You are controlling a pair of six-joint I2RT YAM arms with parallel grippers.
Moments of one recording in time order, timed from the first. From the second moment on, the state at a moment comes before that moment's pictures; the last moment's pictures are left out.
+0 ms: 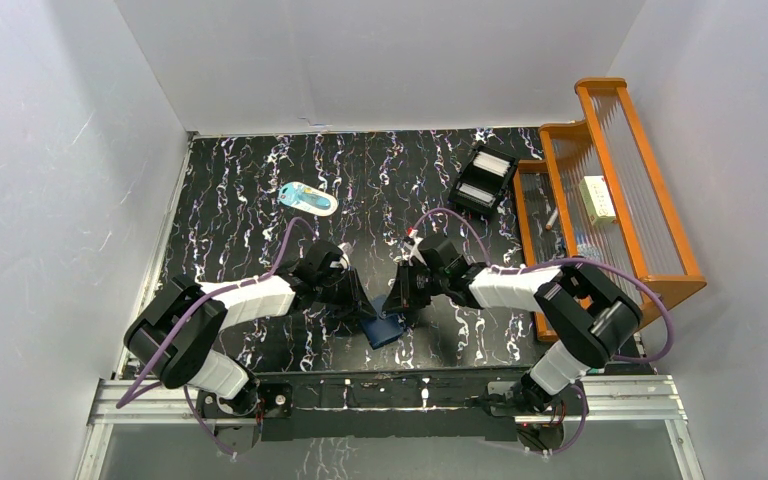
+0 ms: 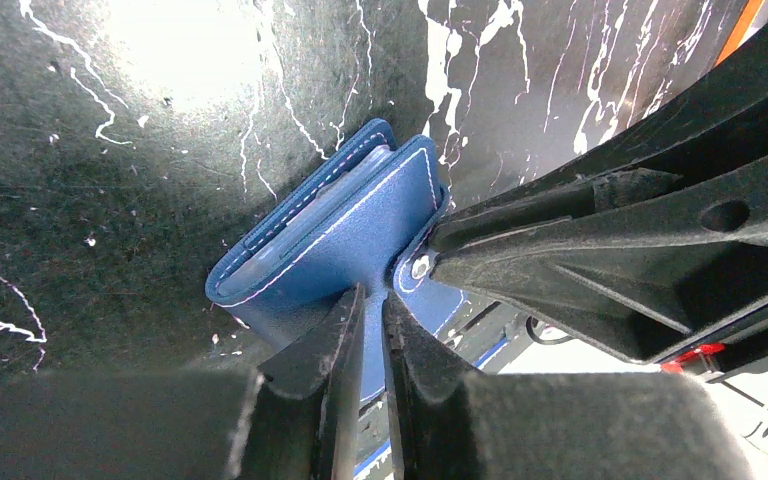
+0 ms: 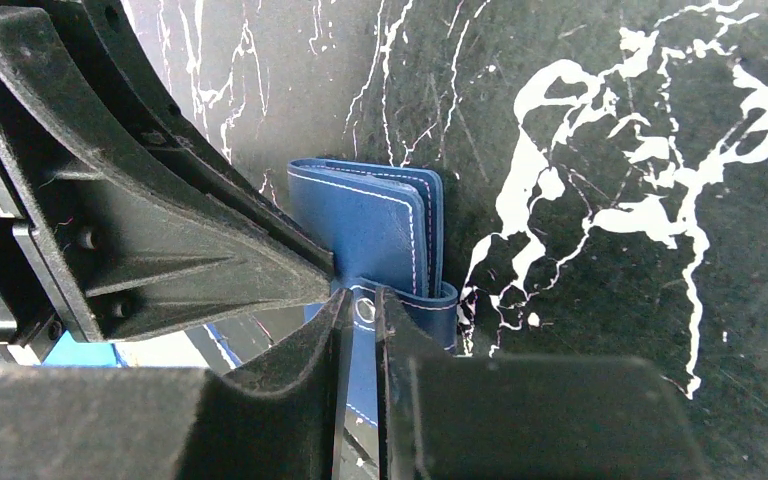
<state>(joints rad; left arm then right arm) -0.68 1.47 0.59 -0.04 0.38 -0.92 0.78 1.57 0.65 0.15 -0.44 0.76</state>
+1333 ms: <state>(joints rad) -0.69 1.46 0.62 -0.10 0.35 -0.94 0.88 1.63 0.93 -0.32 -0.25 0.54</state>
